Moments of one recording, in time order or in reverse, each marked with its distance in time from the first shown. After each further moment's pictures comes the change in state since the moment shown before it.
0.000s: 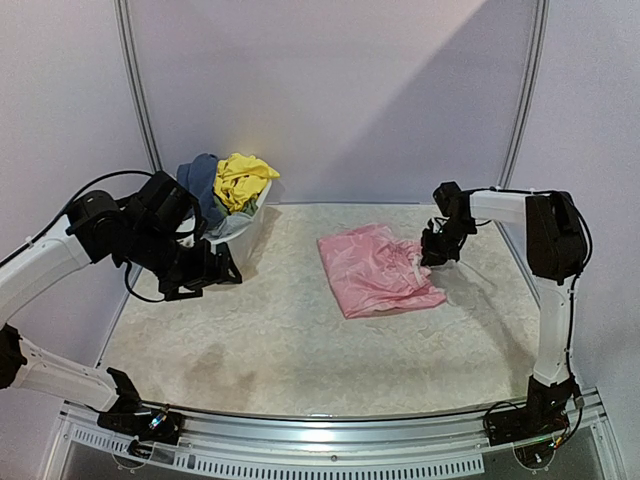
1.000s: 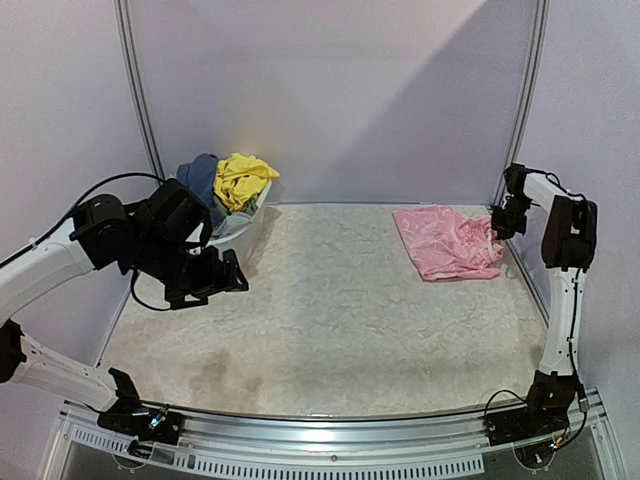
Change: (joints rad) left arm -0.103 0.015 0.000 -0.004 -0.075 -0.125; right arm -0.415 0.247 0.530 -0.280 0.280 -0.178
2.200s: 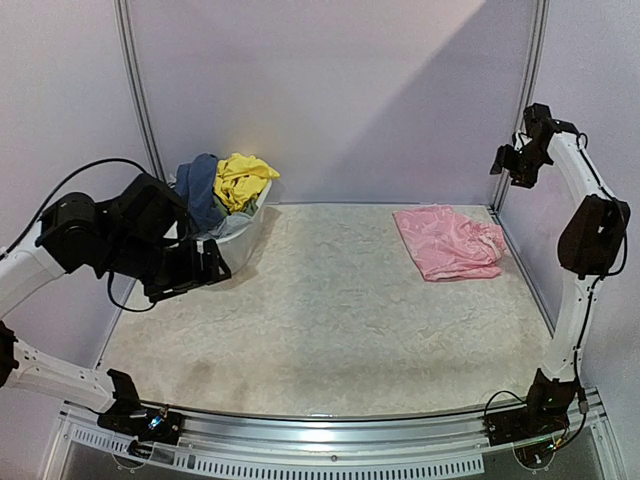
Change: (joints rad) left arm -0.061 -0.089 0.051 -0.082 -0.174 -0.013; right arm 0.047 -0.290 0.154 -0.065 -0.183 0.016
